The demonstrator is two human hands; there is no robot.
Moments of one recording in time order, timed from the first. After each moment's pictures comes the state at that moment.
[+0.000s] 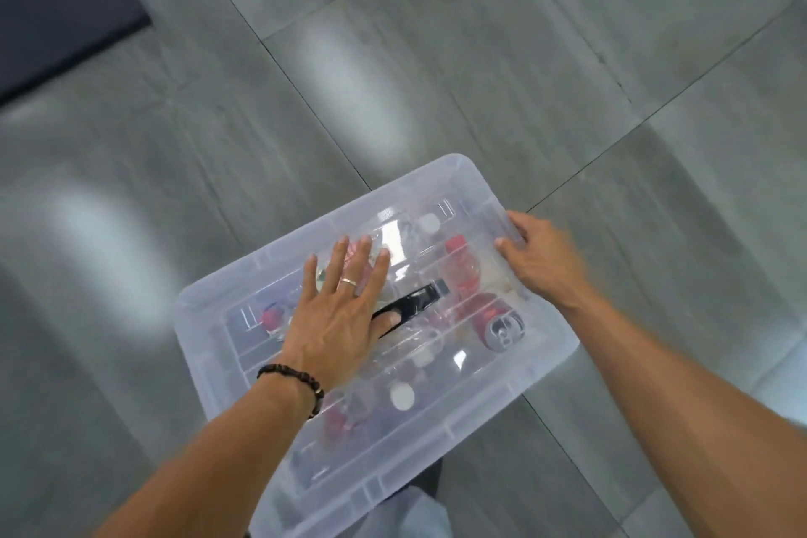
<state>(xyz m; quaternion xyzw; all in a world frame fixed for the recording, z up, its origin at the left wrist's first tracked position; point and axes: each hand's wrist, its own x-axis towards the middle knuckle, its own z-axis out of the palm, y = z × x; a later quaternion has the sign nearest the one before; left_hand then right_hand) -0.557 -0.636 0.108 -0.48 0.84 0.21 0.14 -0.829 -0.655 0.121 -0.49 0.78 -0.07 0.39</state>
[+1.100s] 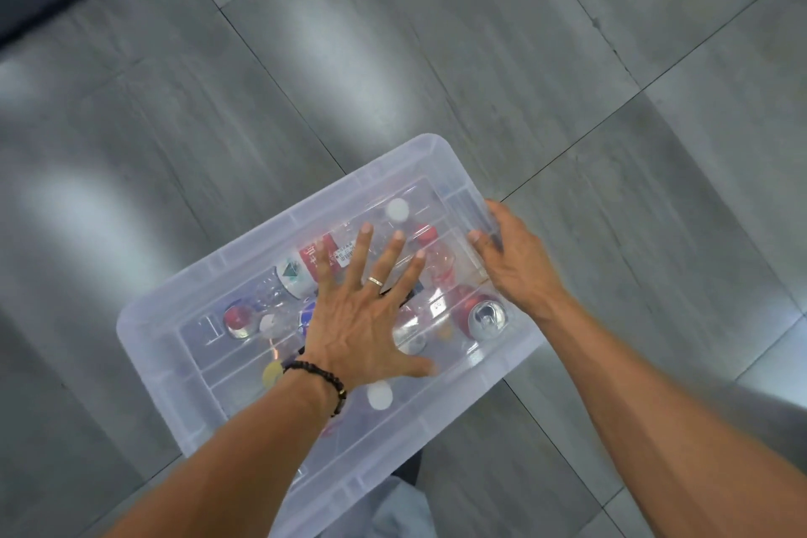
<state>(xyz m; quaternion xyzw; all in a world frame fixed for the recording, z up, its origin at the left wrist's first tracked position) -0.626 -0.623 0.096 -0.43 0.86 0.18 0.18 -0.845 -0.629 0.089 -0.47 0.77 -0.12 0.42</state>
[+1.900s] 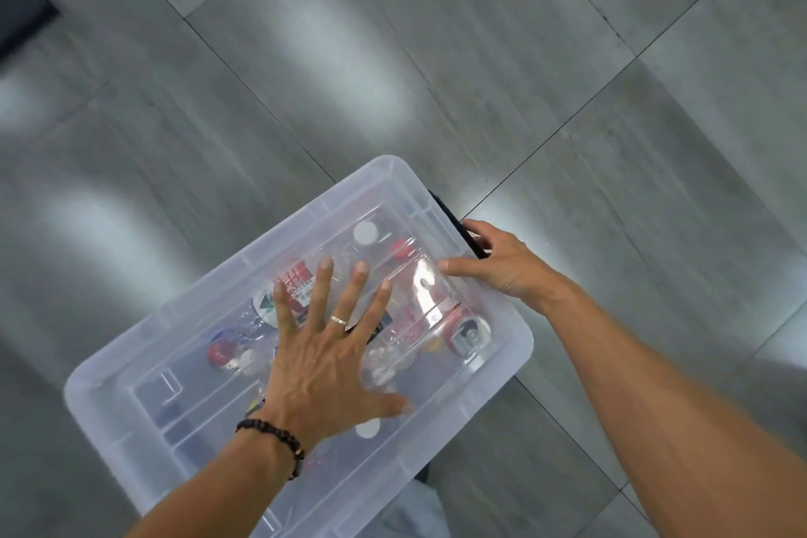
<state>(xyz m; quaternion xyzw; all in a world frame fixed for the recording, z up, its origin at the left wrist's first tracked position) -0.609 -0.606 0.112 -0.43 0.85 0.22 0.22 -0.862 -0.631 0.084 -0.27 0.72 -0.09 0.63</state>
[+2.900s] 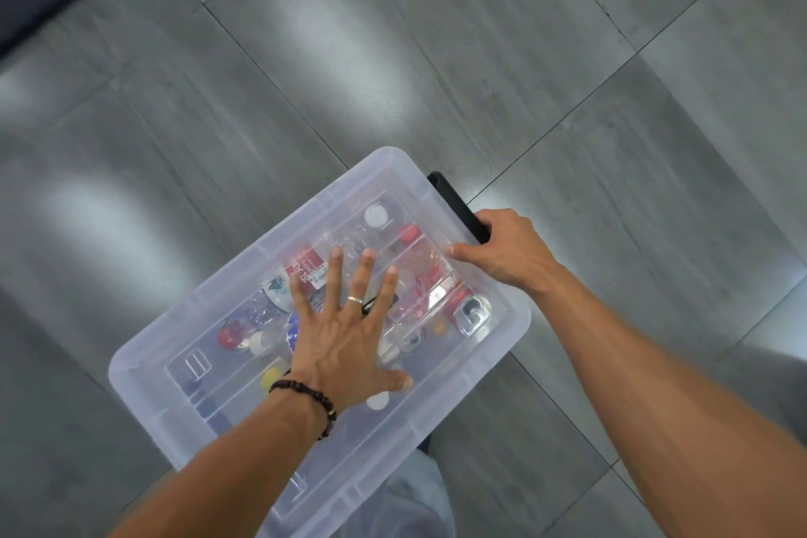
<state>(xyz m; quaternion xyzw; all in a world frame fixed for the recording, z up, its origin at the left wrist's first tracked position) -0.603 -0.592 0.118 -0.43 0.82 0.24 0.29 -0.837 -0.626 0.112 -0.42 0.77 -0.03 0.49</state>
